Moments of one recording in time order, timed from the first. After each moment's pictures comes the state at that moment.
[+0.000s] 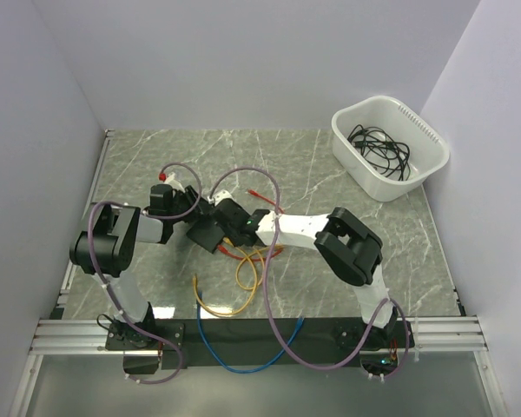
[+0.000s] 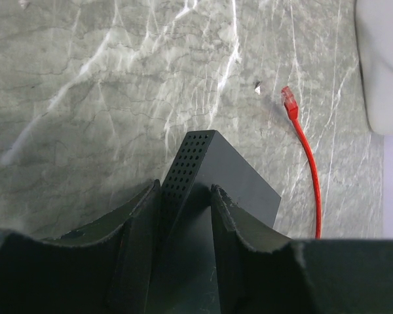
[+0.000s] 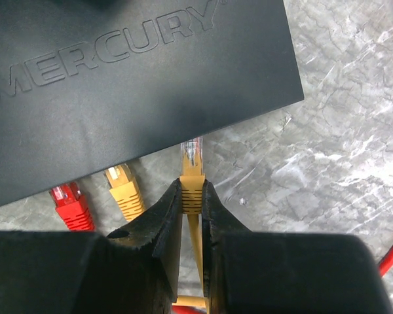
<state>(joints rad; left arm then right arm) -0.13 1.79 0.62 0.66 0.43 -0.69 1.00 2.04 1.40 -0.32 0.33 0.22</state>
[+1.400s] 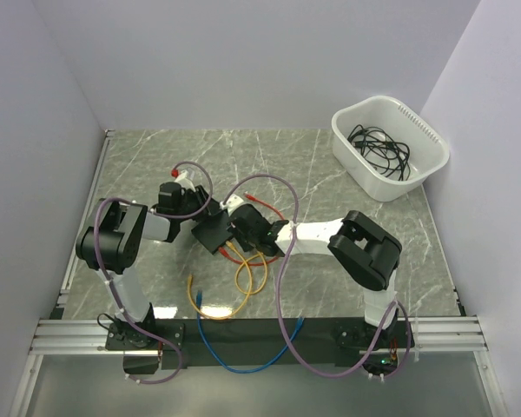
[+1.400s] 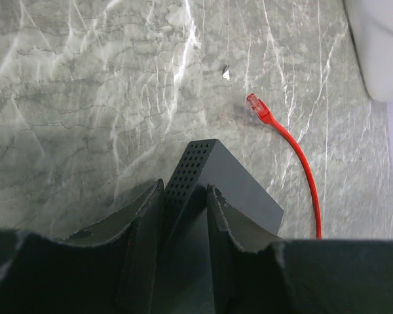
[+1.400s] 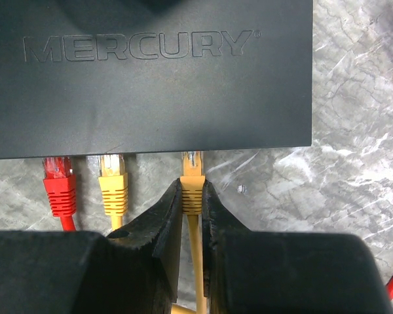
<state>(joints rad) -0.20 1.83 0.66 0.69 0.47 -0.62 0.96 1.91 1.10 0.02 0.20 0.15</state>
